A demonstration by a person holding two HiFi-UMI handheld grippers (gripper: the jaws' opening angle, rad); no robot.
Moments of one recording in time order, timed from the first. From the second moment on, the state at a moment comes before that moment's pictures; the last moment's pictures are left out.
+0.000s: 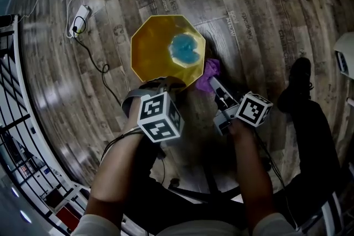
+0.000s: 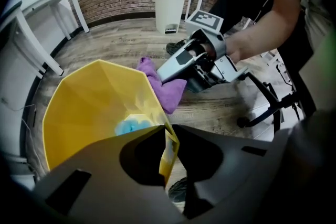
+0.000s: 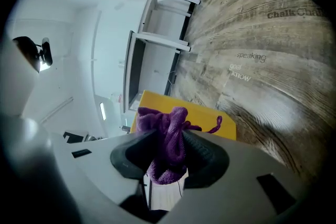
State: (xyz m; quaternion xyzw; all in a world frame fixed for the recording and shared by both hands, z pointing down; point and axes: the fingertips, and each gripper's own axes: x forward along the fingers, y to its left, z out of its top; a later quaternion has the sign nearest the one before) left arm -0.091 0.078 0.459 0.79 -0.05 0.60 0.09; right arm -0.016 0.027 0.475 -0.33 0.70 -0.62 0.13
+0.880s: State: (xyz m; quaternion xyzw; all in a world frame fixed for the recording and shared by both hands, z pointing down) left arm -0.083 0.077 0.459 0.81 -0.05 0.58 0.11; right arm -0.023 0.009 0.633 -0.37 0.67 -0.63 -0.11
